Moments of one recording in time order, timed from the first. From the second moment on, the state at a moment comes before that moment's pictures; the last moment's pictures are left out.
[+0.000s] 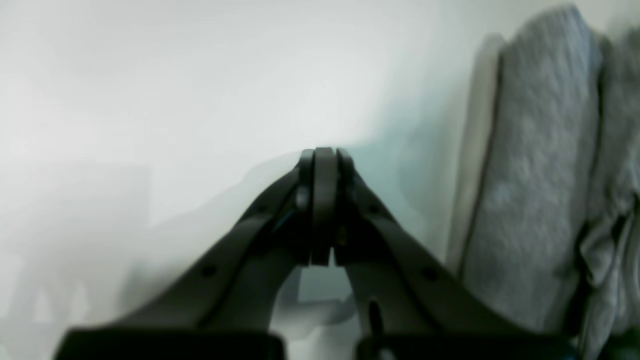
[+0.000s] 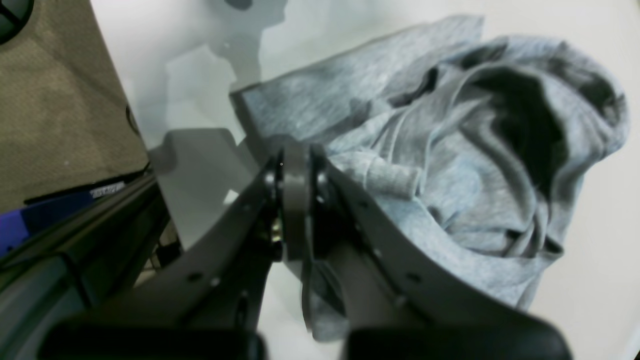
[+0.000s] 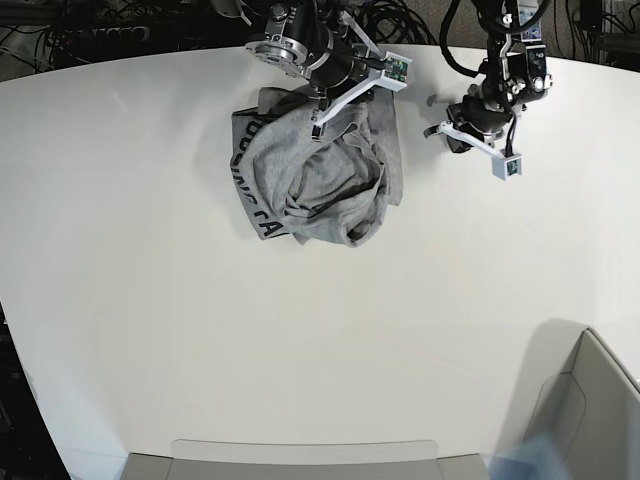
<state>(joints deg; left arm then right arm) 22.0 -8.5 -14.0 102.0 -31.2 4.3 51.8 -15.8 6.5 -49.4 119.2 -20.3 33.3 -62.0</state>
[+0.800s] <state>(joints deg) 22.1 -4.9 -41.9 101.4 -30.1 5.3 53.4 -6.8 8.9 -62.3 116.0 -15.5 38.7 -61.4</state>
